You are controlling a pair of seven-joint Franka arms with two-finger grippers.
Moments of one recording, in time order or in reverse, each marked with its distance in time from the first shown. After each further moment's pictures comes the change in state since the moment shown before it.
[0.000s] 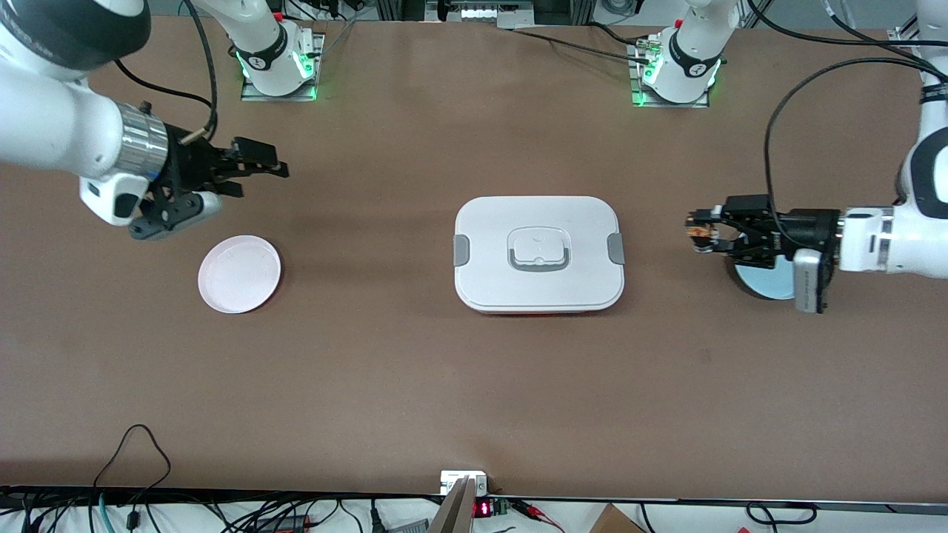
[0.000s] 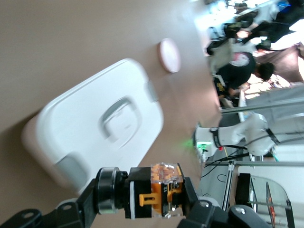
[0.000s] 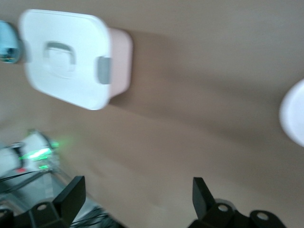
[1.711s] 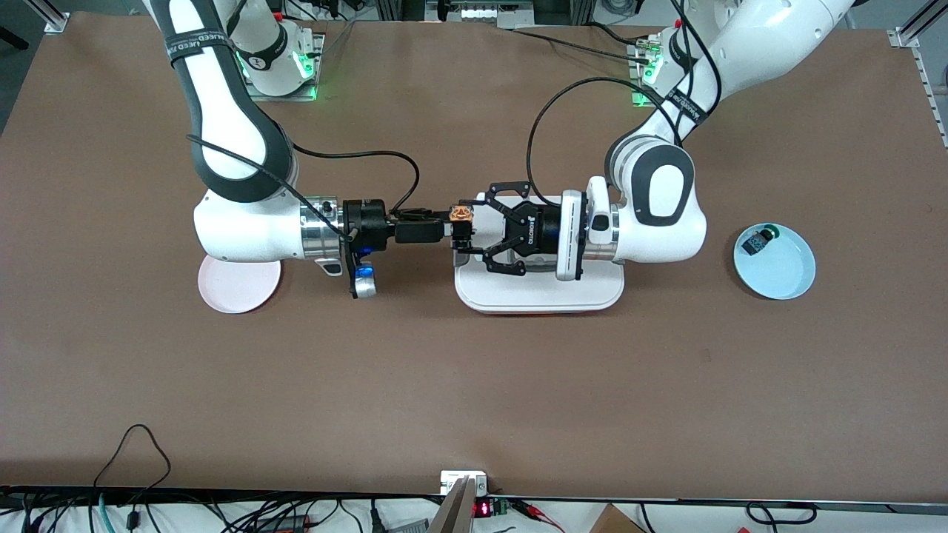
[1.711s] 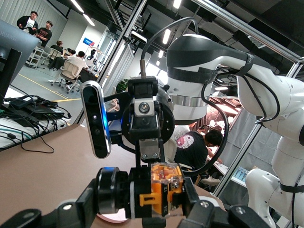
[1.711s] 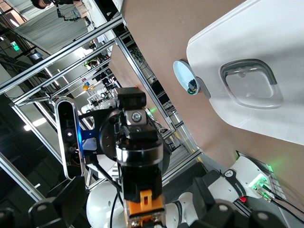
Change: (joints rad) left arm -0.440 0.177 -0.085 -0.096 -0.842 0.575 1.053; right arm 0.212 0.267 0.005 -0.055 0.992 0.367 0.194
